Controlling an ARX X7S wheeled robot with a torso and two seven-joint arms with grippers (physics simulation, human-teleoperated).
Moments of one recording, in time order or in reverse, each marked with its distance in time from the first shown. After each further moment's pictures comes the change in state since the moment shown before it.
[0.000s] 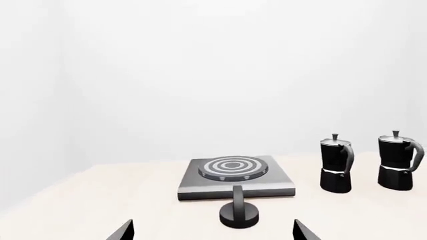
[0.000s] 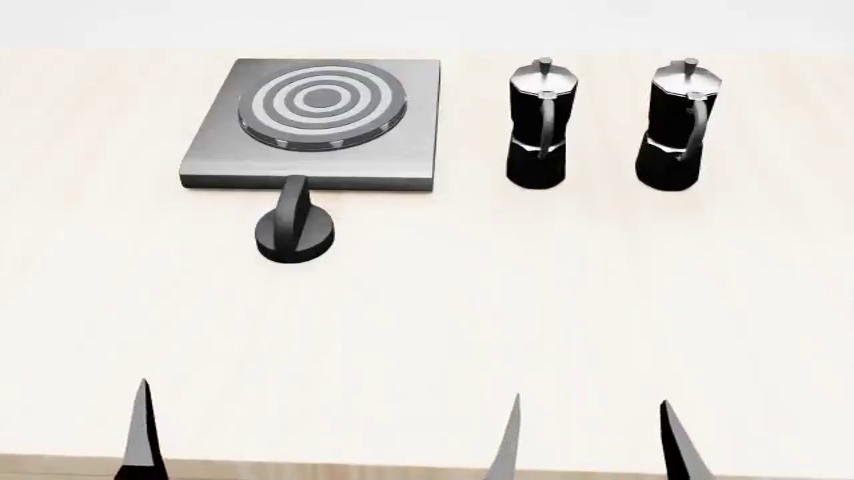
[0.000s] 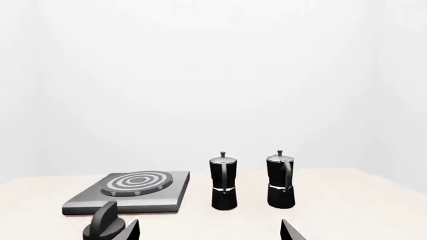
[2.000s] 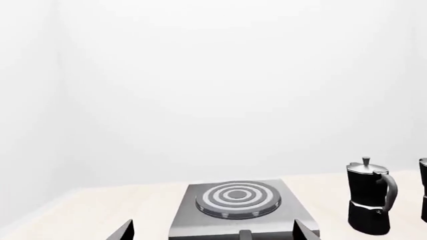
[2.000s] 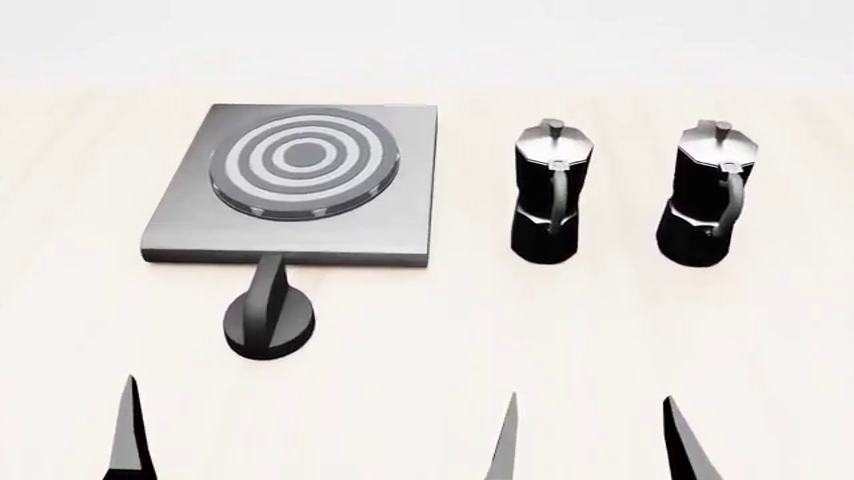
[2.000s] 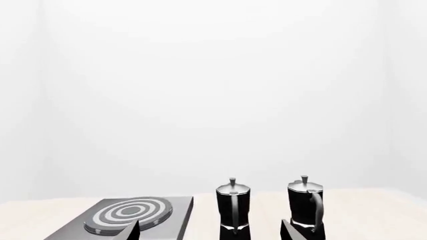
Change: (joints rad) left arm 0.016 -0.084 0.058 0.063 -0.030 0.012 -0.098; right arm -0.017 0.098 -0.058 -0.061 0.068 -0.034 0.085
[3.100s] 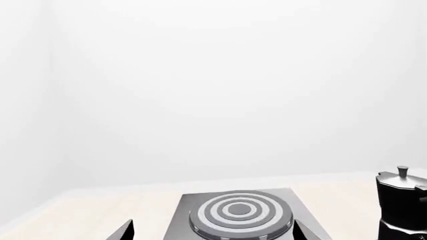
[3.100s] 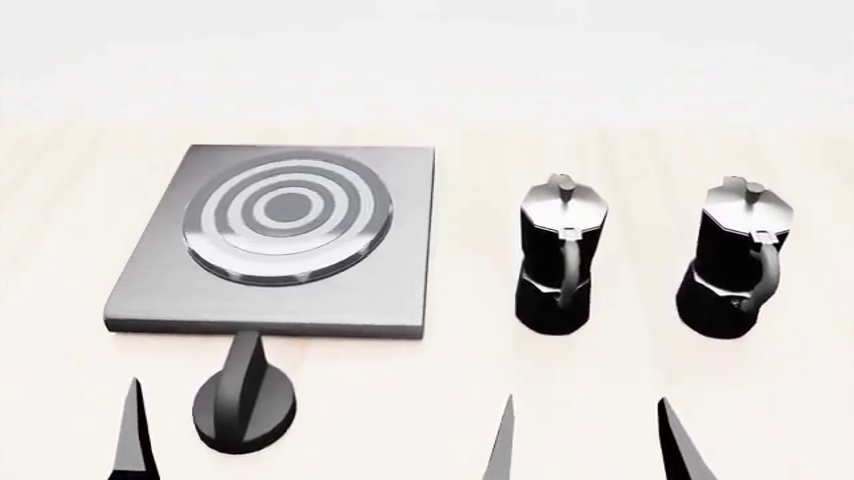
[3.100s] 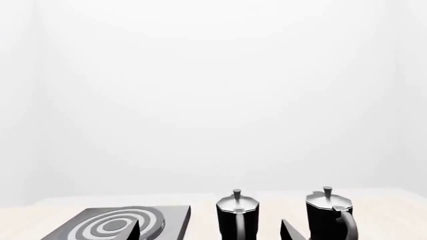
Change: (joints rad) left arm -0.009 -0.038 0.030 -0.015 -0.026 0.008 -0.041; right arm 0.008 0.030 -0.026 0.013 0.018 -0.009 0.031
